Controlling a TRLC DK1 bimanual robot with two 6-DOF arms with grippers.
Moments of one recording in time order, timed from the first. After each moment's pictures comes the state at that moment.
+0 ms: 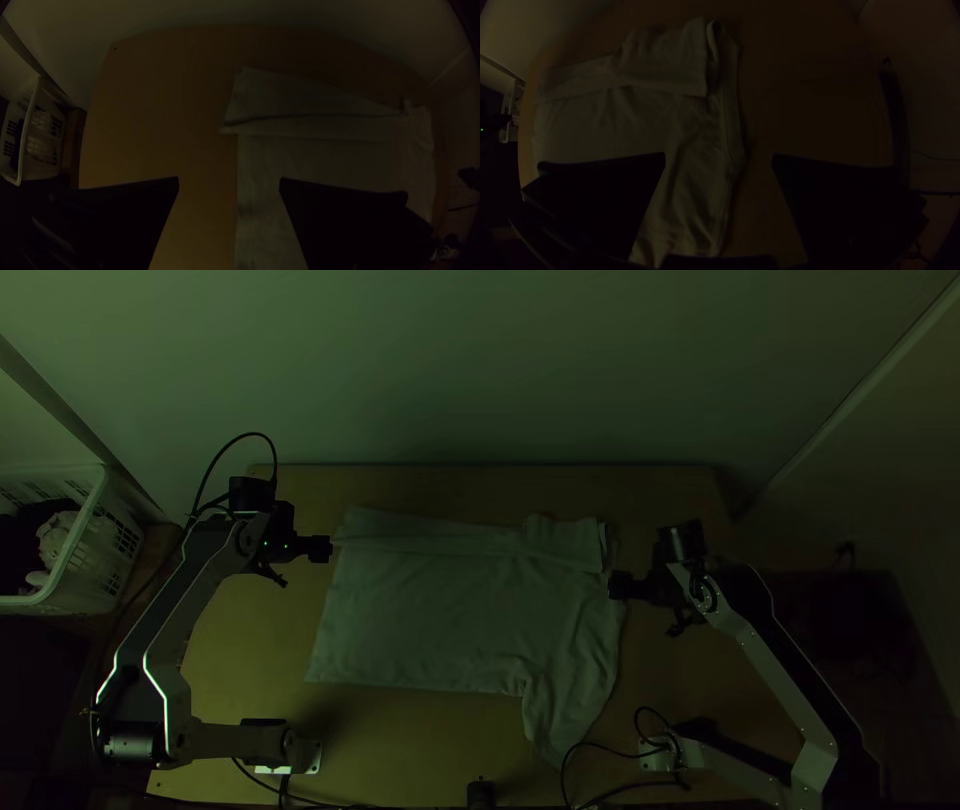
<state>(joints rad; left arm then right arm) 0.03 1.40 1.22 -0.77 0.01 0.06 0.30 1.18 1.02 -0.93 0.03 0.37</state>
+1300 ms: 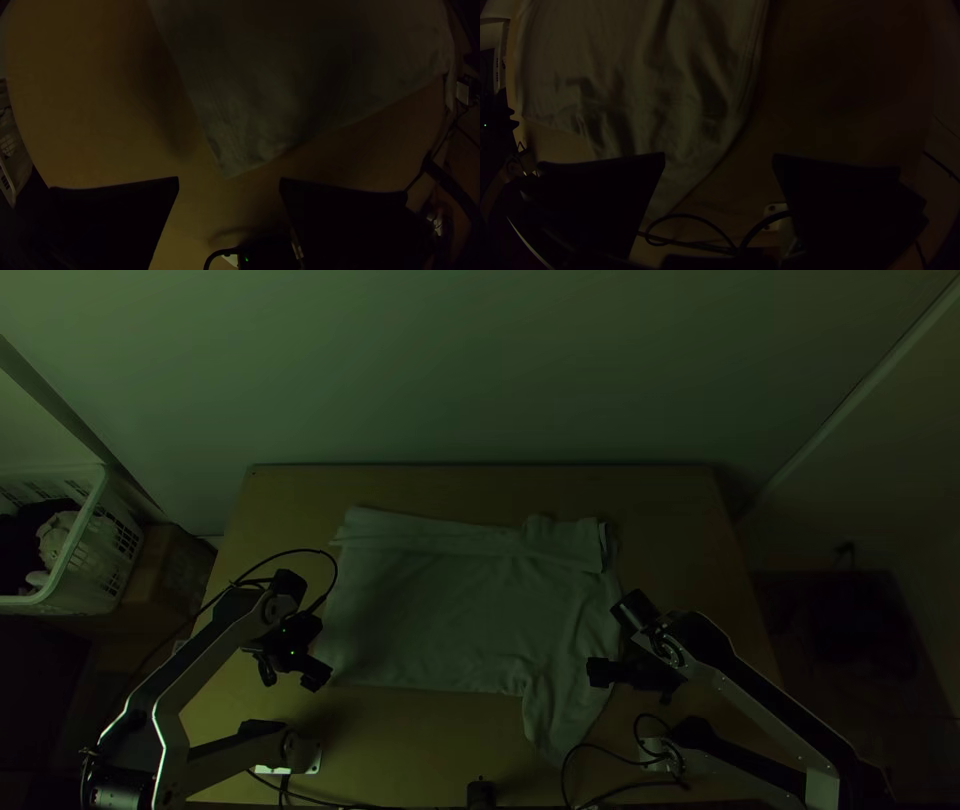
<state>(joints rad) -0.07 1.23 0.75 -1.16 -0.07 0.38 0.59 1.07 0.73 -1.16 -0.15 0.60</state>
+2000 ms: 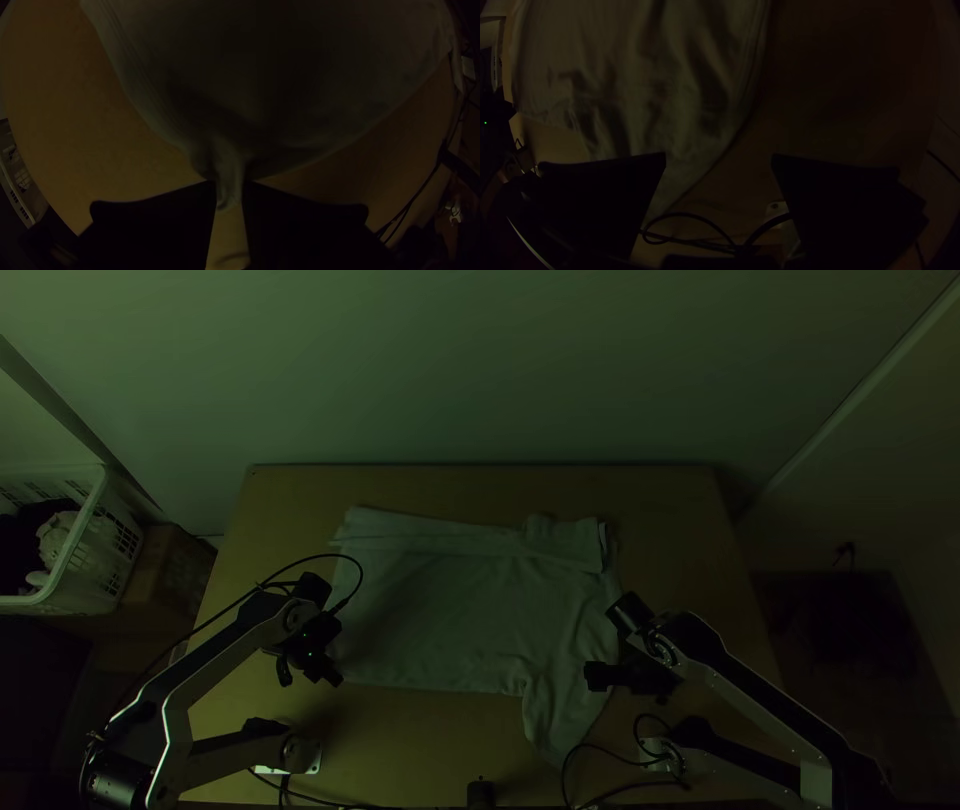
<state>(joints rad) -0.20 1.26 0.72 -1.03 -0.09 0.38 0.60 1.11 0.71 -1.14 -0.17 0.60</state>
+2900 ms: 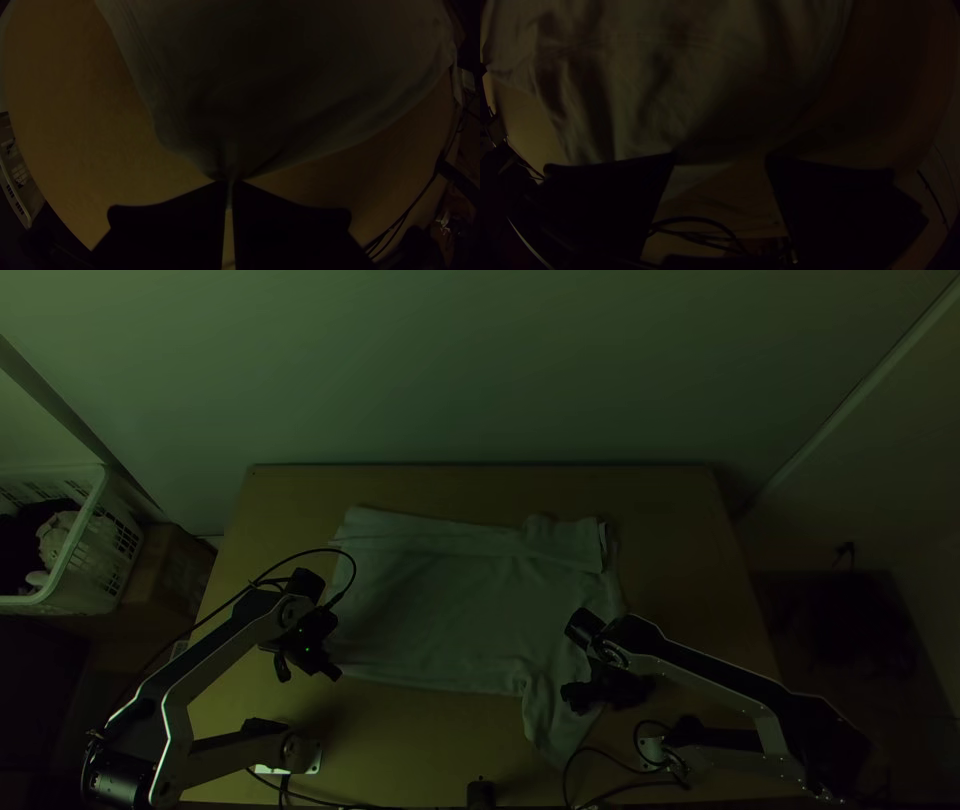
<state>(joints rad) -0.15 1.28 0.73 -1.00 -0.08 0.39 0.80 1.36 0.69 -1.05 -0.23 0.62</state>
